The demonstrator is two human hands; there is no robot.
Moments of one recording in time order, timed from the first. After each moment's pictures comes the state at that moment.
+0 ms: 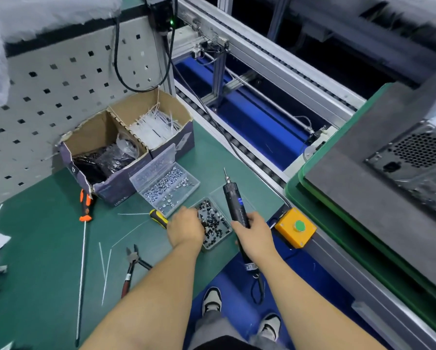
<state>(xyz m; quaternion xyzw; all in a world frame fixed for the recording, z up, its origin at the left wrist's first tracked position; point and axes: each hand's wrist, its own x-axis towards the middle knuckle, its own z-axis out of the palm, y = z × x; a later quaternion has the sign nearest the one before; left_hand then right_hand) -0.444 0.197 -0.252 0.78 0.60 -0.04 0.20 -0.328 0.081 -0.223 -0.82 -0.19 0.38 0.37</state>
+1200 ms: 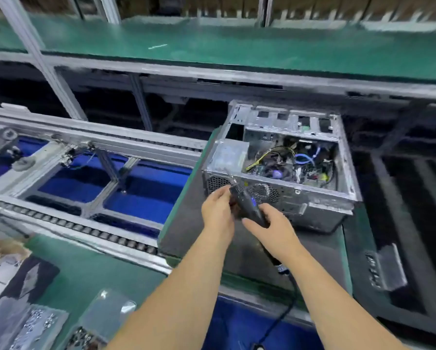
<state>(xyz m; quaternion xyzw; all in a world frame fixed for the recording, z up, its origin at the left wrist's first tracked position) -0.063 0.006 -0.077 0.37 0.36 0.19 0.83 -0.057 -0.132 -0.082 -0.84 -0.18 0.16 0.49</state>
